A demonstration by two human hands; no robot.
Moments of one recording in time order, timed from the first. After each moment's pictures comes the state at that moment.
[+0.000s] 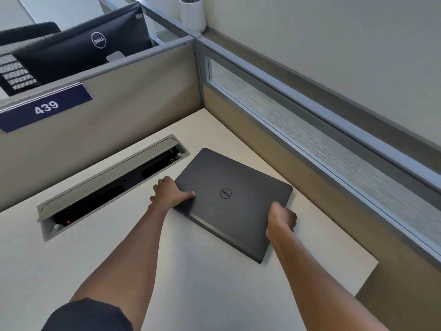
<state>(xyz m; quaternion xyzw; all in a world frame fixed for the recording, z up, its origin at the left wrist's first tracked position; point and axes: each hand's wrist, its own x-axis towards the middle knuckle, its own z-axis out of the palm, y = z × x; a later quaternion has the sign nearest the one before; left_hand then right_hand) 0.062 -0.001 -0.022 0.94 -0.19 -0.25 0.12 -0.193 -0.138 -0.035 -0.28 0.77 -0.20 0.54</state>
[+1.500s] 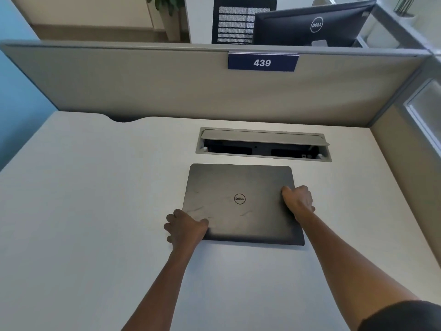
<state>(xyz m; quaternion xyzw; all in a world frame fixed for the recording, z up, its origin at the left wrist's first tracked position) -0.038 0.299 -0.040 0.89 0.30 -0.15 0.30 0.006 0.011 -0.043 -0.81 0.43 0.07 0.38</state>
